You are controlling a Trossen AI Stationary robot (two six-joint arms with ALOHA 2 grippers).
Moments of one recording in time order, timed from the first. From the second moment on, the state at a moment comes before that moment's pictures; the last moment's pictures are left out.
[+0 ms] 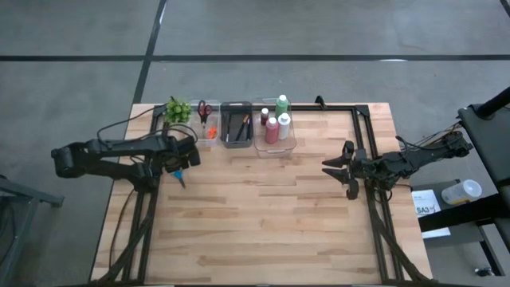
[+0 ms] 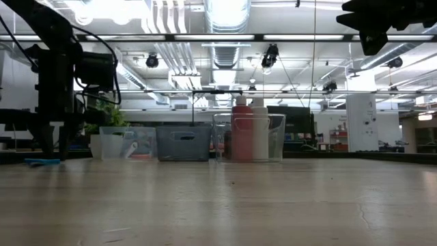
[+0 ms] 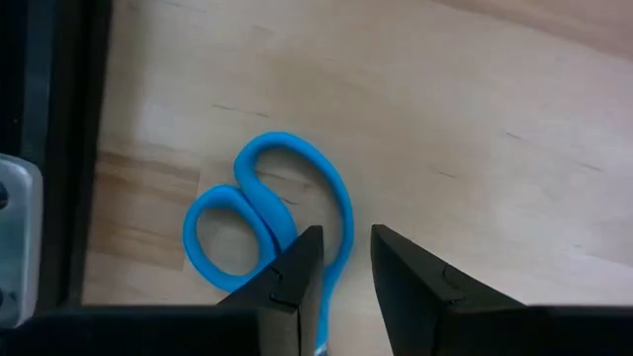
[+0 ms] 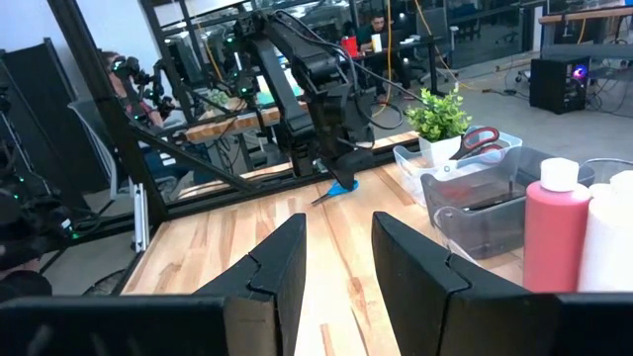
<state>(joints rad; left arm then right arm) 0.45 1.13 0.46 -0.85 -0.08 -1.39 0.36 0.41 0.34 0.03 0.47 0.28</state>
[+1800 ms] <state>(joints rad) 0.47 1.13 0.91 -1.12 -0.16 -1.18 0.36 0.41 0.34 0.03 0.47 0.28</state>
